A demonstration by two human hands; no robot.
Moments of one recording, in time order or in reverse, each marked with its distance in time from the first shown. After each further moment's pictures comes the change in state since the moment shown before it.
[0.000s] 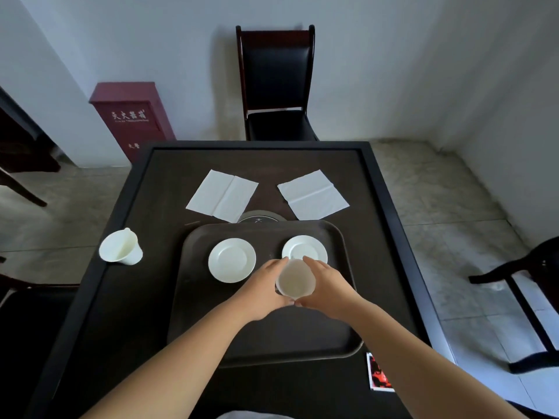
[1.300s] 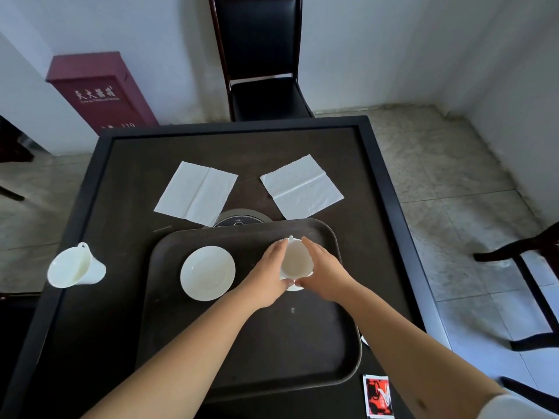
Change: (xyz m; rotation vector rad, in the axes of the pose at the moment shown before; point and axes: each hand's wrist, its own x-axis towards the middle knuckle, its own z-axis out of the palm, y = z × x) left_hand 0.105 -0.001 0.027 0.061 -0.033 -0.061; right_hand 0.088 0.058 -0.019 0.133 -0.035 0.124
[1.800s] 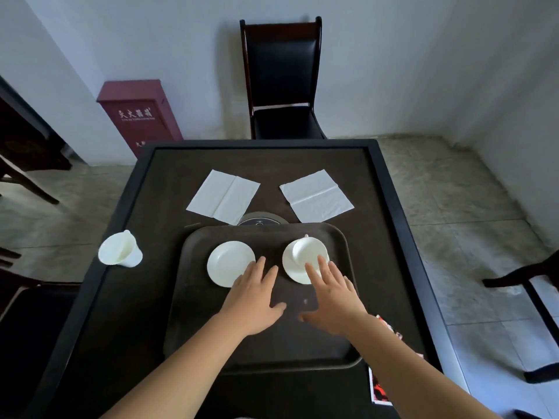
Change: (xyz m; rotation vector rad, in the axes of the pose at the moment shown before) left_hand -0.110 -0.018 -0.015 0.506 0.071 -0.056; right_hand -0.085 -0.012 0.039 -0.551 0.024 -0.139
